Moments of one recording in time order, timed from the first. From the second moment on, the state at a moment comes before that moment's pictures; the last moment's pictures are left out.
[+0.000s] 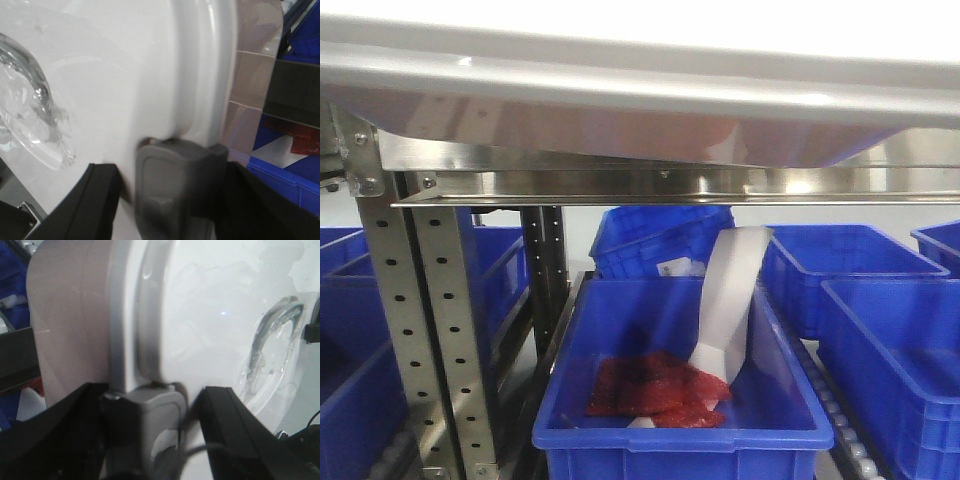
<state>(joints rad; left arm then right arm) 0.00 0.87 -1.00 -1.03 1.13 0.80 -0.18 0.74 -0.81 1.08 1.14 -0.75</state>
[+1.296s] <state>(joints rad) 0.00 0.87 -1.00 -1.03 1.13 0.80 -0.18 0.74 -0.81 1.08 1.14 -0.75</state>
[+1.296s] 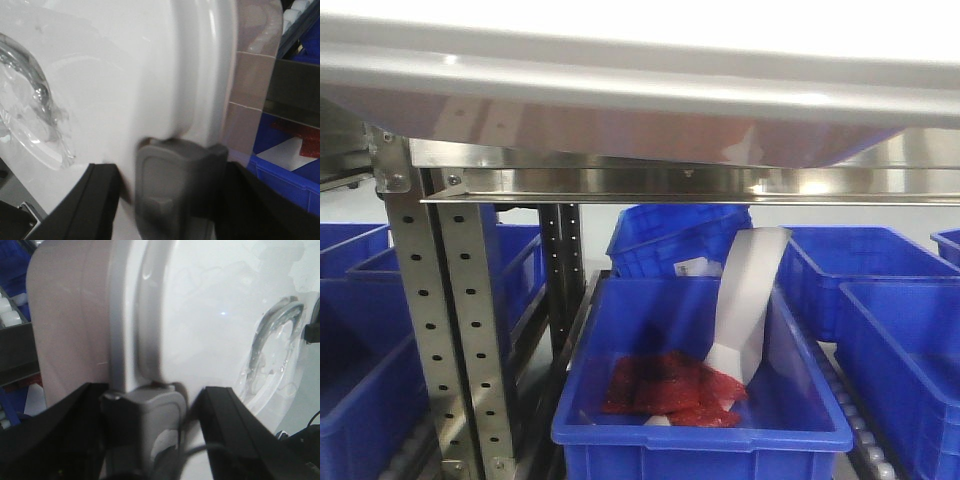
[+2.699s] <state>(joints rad) 0.00 0.89 -1.00 -1.06 1.11 0.81 -0.18 0.74 -0.81 1.13 1.08 -0.75</state>
